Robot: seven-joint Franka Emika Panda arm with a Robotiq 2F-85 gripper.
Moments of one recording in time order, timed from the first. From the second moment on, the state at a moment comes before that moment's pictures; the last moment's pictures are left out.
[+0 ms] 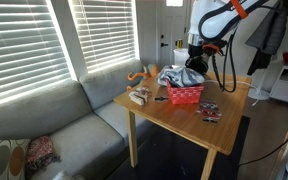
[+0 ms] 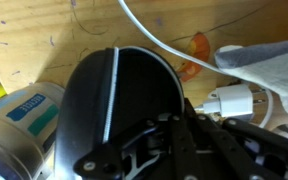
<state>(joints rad) -0.02 -0.13 0.01 -2.32 -0.21 2.34 0.07</state>
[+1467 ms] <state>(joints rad) 0.29 -0.49 0.06 -2.46 -0.02 2.10 -0.45</state>
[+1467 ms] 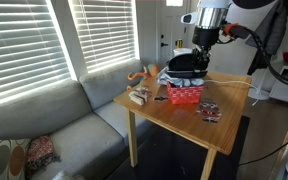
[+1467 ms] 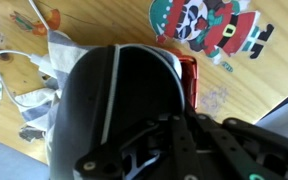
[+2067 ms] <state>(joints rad) 0.30 -0.42 0.03 -2.43 0.02 2.05 -0.56</state>
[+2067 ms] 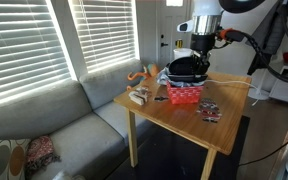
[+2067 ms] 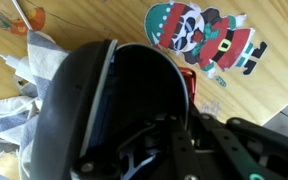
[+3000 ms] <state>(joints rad) 0.26 -0.68 0.04 -2.52 -0.03 2.06 -0.45</state>
